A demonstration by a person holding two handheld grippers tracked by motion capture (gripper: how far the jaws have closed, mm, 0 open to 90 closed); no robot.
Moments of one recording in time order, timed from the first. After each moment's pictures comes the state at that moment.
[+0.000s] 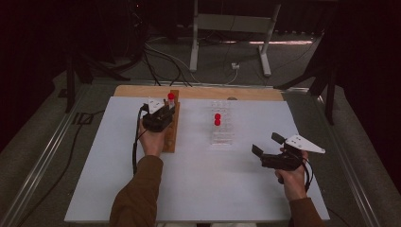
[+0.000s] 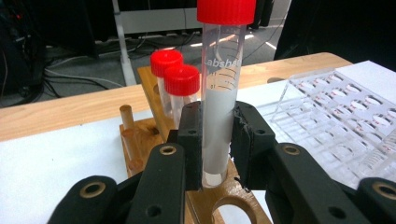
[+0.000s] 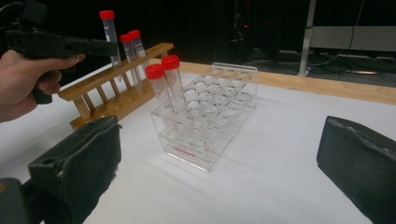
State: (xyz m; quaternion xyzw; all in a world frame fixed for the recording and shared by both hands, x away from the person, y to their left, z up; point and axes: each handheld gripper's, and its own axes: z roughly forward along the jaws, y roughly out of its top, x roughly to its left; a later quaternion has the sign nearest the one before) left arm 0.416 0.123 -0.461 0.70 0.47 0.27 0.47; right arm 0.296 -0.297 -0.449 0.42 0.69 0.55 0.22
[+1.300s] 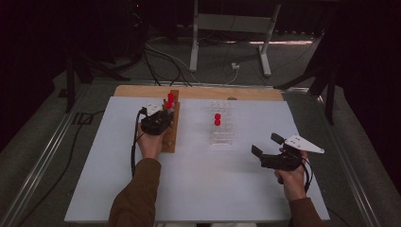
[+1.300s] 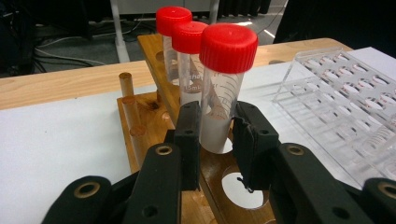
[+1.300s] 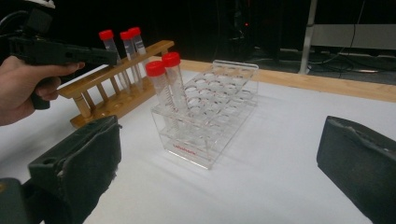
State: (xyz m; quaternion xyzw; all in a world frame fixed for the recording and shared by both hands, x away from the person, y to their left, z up) left arm 0.414 0.130 -0.473 0.70 0.48 0.24 0.46; right arm 0.296 -0.296 -0.451 0.42 0.69 0.54 0.22
